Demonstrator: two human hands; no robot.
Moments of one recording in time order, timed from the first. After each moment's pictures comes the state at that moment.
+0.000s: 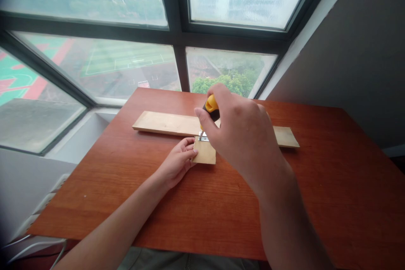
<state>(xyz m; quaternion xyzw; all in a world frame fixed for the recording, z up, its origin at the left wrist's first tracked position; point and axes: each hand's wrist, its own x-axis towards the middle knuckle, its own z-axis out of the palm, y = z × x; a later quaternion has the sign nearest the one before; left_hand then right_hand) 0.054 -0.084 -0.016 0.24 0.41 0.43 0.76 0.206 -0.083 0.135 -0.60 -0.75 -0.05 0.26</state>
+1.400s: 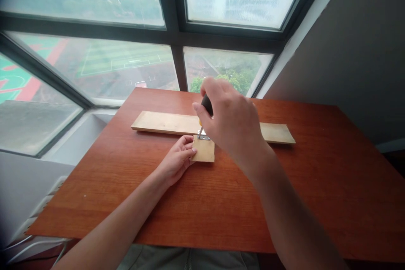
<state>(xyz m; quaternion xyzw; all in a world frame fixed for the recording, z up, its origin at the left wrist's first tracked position) 0.052 -0.083 -0.024 0.26 0.39 0.44 0.77 0.205 -0.065 0.124 -0.57 -0.77 -0.06 0.30</state>
